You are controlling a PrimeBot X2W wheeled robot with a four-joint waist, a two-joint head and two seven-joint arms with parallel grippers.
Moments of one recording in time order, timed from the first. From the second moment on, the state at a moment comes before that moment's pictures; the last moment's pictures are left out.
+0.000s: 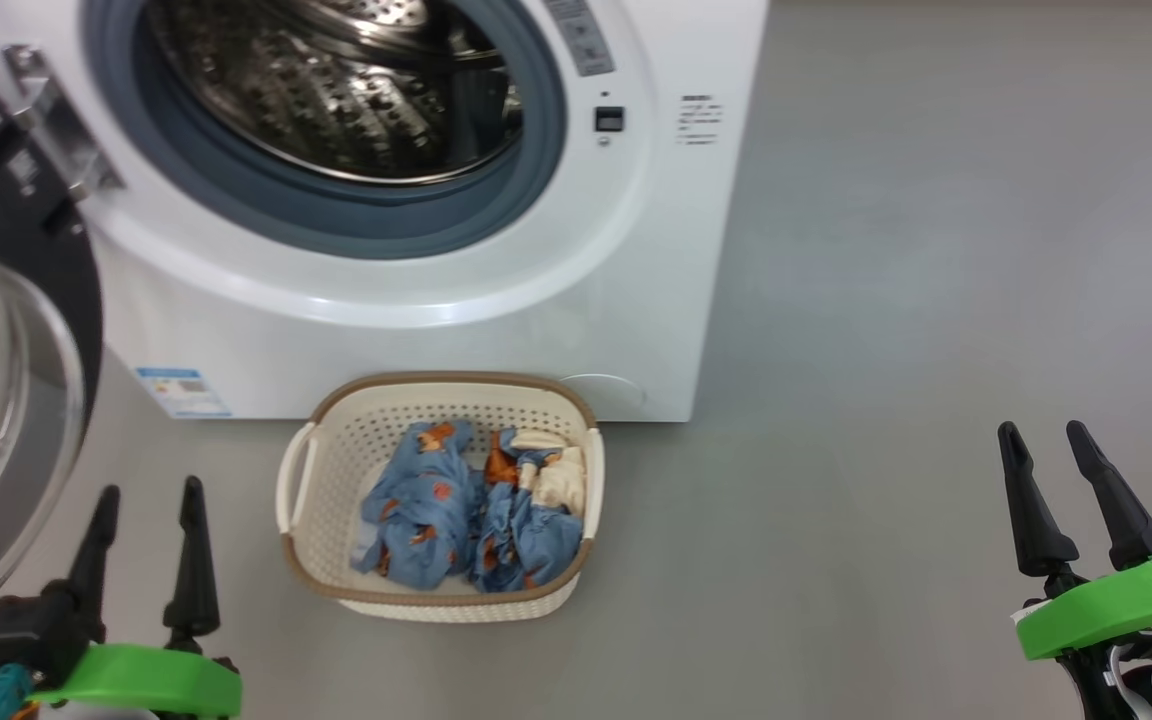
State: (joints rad) left arm -0.18 0.14 0.08 0.36 -0.26 -0.13 -0.26; right arm -0.11 -0.29 0.09 0.27 0.56 0.13 -0.25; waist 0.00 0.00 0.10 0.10
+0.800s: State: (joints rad) left arm -0.15 0.16 -0.01 0.32 -0.30 -0.13 -0.26; right arm -0.11 -0.28 0.08 0.27 0.56 0.13 -0.25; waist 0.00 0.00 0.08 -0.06
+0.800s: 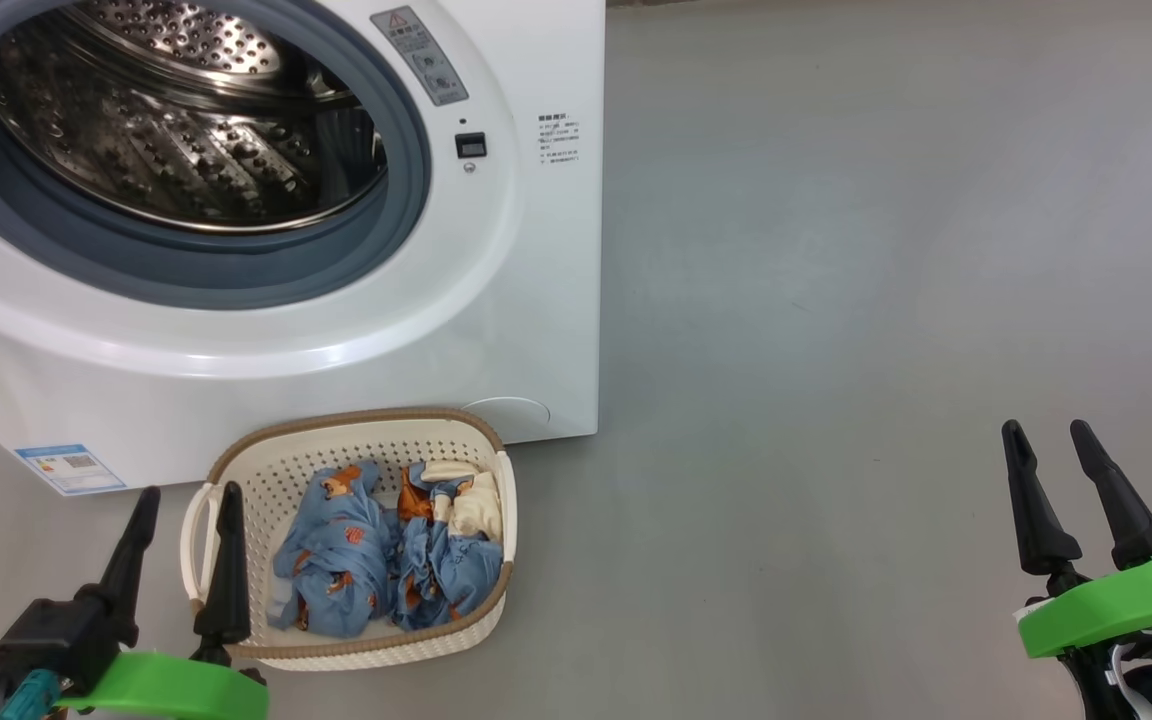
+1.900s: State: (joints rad) left arm -0.14 0.17 -0.08 0.33 -0.38 -0.13 -0.26; right arm -0.09 -0.27 0.08 0.27 0.56 0.13 -0.25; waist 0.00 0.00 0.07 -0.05
